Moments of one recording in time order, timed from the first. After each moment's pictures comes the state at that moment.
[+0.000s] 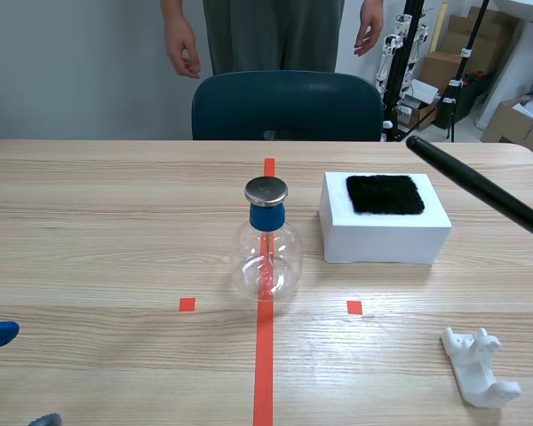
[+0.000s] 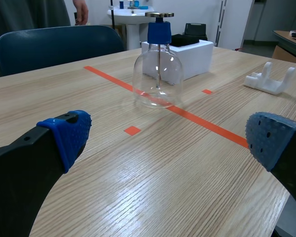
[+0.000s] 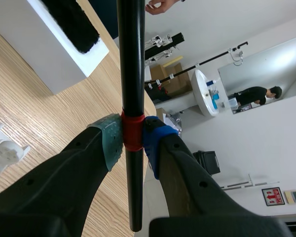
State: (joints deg) left arm 23.1 -33.5 11.0 50.2 14.0 -30.2 -88.6; right arm -61.0 12.9 18.3 113.6 -37.6 -16.0 27.6
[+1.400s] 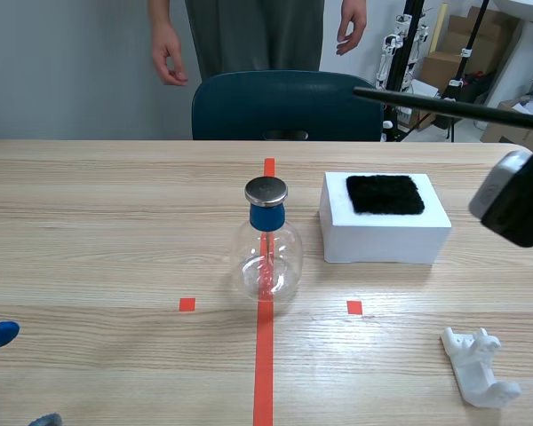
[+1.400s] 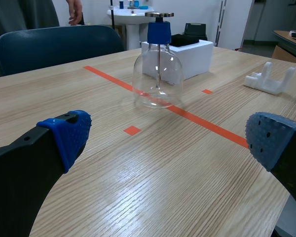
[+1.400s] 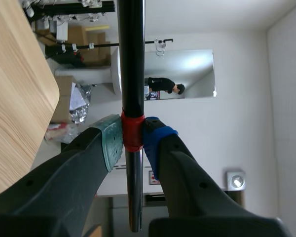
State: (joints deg) left arm 23.1 -33.5 11.0 50.2 14.0 -30.2 -88.6; right arm -34.7 19.2 5.2 113.6 -71.7 -13.0 -8.9
